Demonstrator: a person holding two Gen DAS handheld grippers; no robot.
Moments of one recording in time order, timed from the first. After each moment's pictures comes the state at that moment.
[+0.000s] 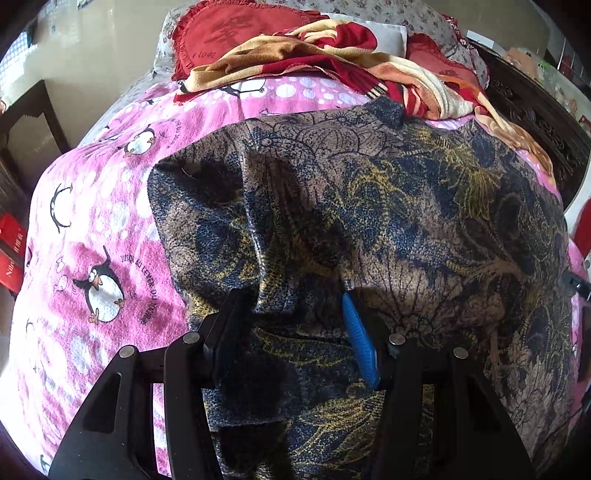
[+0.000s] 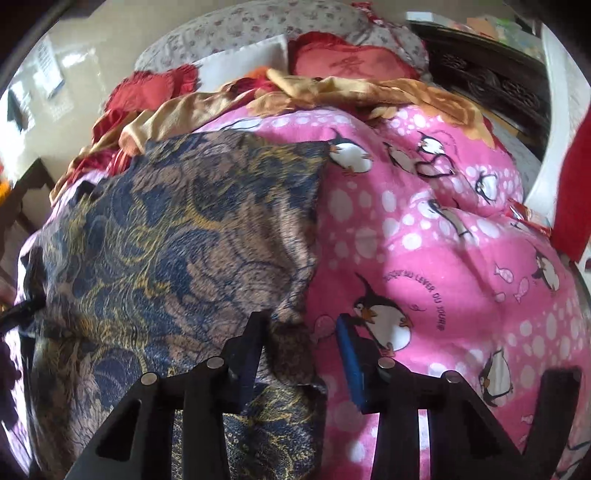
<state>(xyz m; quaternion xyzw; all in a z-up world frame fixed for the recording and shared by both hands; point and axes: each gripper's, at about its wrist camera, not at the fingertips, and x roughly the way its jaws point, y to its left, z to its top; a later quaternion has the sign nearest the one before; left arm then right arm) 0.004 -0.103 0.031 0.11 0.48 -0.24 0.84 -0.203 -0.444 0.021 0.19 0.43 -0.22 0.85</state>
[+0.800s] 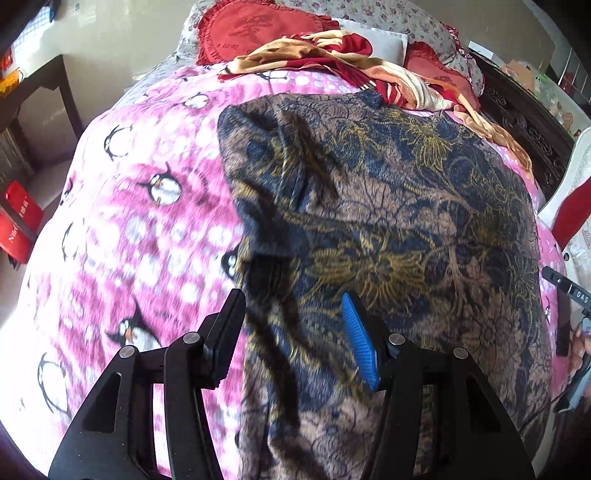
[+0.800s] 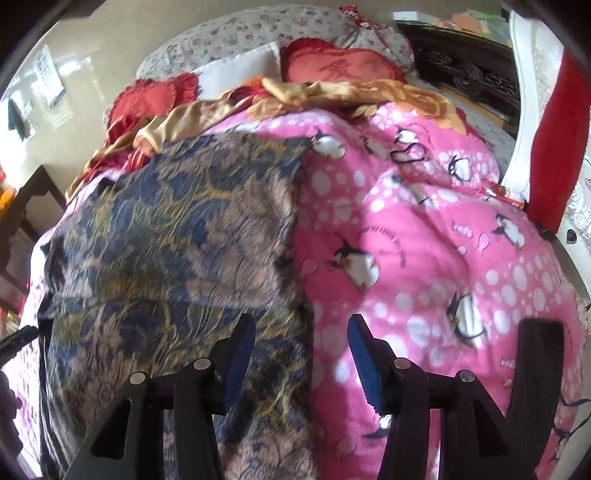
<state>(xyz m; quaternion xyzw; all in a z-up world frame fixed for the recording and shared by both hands) -0.078 -0.037 0.057 0.07 0.50 -0.23 0.83 -0.255 -0.412 0.038 0.20 0.43 -0.21 0.85</state>
